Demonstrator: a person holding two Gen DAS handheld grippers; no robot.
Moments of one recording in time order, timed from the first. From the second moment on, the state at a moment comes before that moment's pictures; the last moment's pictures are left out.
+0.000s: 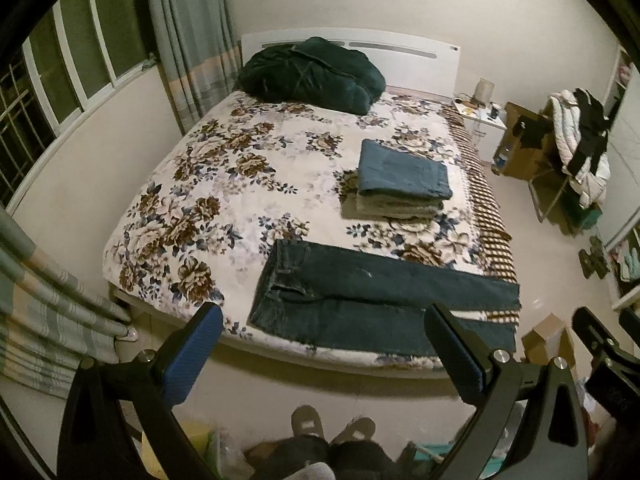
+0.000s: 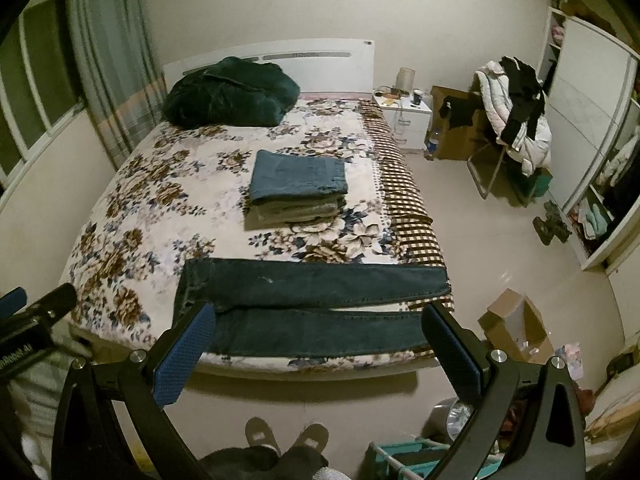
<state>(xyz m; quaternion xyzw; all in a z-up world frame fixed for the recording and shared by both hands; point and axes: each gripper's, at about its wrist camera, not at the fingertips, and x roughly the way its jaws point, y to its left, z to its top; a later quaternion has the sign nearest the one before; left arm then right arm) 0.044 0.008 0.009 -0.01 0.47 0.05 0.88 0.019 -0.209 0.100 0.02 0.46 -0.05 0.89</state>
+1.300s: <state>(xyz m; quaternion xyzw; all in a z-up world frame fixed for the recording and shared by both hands) 0.469 0.089 -0.559 -0.13 0.75 0.28 0.59 0.426 -0.502 -0.558 0.30 0.65 -0.37 0.59</state>
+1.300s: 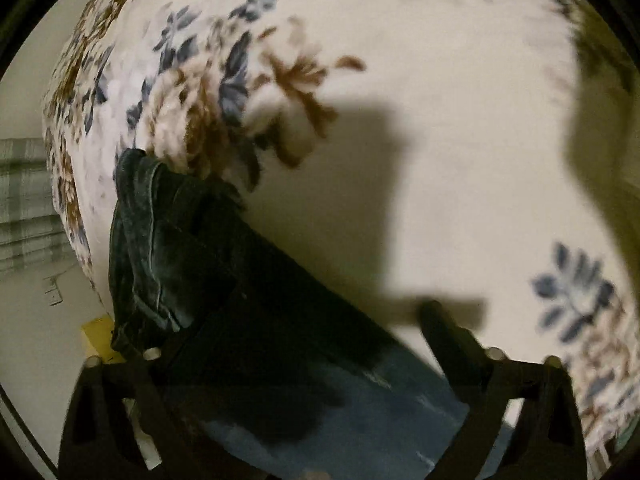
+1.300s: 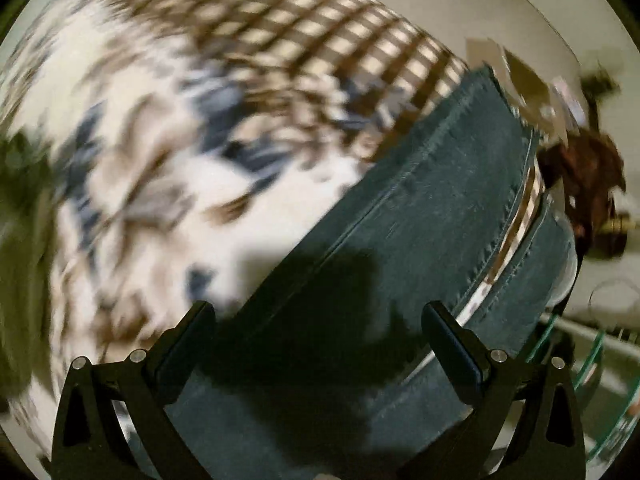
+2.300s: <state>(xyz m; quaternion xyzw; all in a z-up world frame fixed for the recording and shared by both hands) 0.216 0.107 -0.506 -0.14 0.69 0.24 0.67 0.192 -0.525 -0.545 0.37 0.64 -0.29 0.61</state>
